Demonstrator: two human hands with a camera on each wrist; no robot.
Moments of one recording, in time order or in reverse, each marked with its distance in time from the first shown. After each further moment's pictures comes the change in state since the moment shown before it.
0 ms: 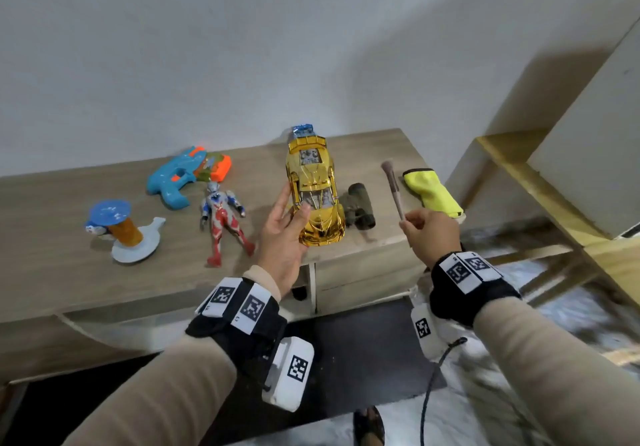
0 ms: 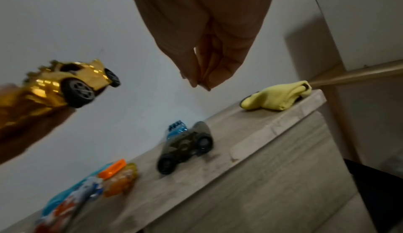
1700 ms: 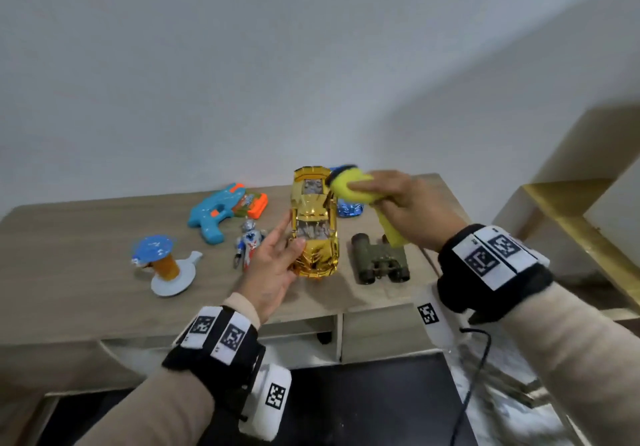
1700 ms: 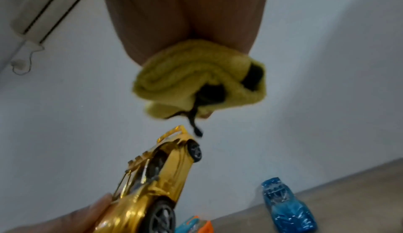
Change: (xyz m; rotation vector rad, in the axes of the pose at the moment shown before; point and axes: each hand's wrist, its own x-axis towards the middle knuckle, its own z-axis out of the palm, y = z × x) left_hand 0.018 0.059 -0.037 0.140 -0.100 0.061; right_hand 0.035 -0.139 -0.044 0.096 -0.193 -0.725
